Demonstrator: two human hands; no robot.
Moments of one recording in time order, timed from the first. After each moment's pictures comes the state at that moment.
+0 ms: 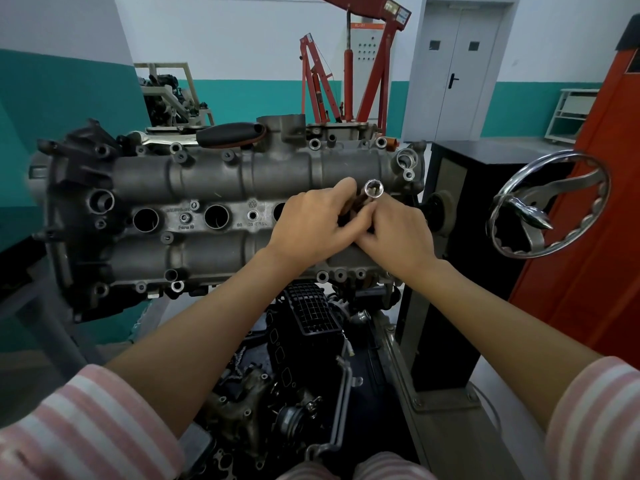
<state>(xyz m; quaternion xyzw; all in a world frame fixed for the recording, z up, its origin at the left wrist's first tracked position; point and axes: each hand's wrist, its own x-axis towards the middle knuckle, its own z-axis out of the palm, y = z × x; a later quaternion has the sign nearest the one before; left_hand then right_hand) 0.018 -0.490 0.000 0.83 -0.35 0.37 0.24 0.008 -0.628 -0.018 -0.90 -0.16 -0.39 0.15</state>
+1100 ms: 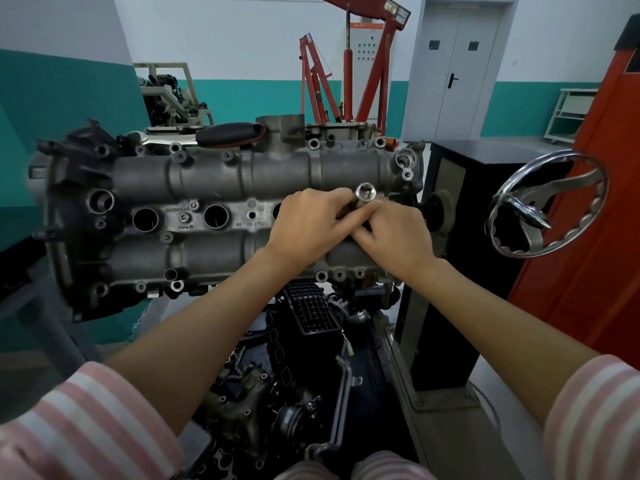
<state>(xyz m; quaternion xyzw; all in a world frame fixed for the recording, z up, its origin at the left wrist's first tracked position) 0.022 -0.488 -0.001 0.83 -0.34 0.38 0.23 0.009 -0.629 -0.019 -0.89 -0.17 -0.40 0.10</state>
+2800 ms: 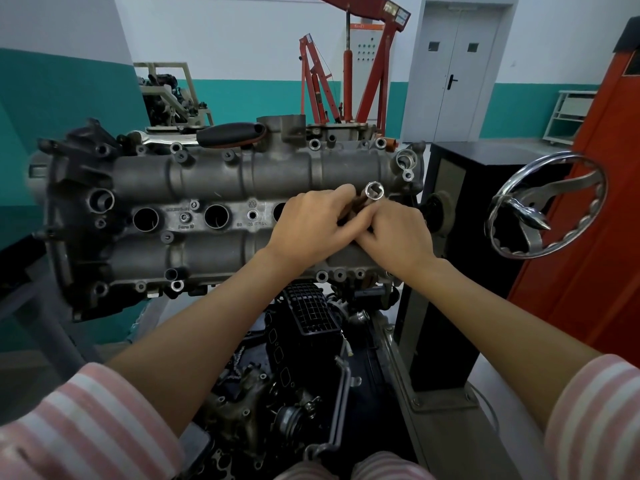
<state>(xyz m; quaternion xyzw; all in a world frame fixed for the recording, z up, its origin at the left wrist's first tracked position) 0.017 -0.489 0.000 0.84 -0.35 0.36 0.23 0.005 -0.628 -0.016 -0.89 -0.17 -0.39 0.14</state>
